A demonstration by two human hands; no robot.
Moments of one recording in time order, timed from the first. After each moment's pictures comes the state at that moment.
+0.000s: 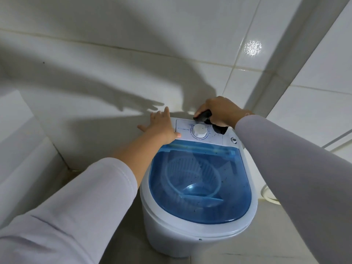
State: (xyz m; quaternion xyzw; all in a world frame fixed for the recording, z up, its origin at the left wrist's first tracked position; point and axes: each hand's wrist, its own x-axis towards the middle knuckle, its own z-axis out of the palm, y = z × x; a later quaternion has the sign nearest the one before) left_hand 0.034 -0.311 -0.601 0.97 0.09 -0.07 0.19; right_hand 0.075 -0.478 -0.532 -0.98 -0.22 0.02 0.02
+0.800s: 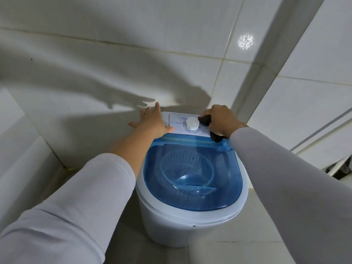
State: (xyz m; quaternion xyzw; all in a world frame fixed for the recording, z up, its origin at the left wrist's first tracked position) left_hand 0.035 -0.307 -0.607 0.97 0.11 -0.07 0.21; right_hand 0.046 -0.501 -0.562 -0.99 -0.12 0.00 0.06
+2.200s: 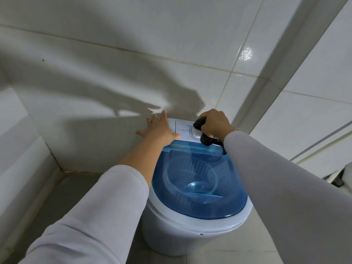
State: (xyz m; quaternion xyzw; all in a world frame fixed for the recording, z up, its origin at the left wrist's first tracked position) left_hand 0.034 -0.305 -0.612 0.96 0.10 -0.06 0.27; right_hand 0.041 -0.457 -0.552 -0.98 -0.03 0.01 0.18
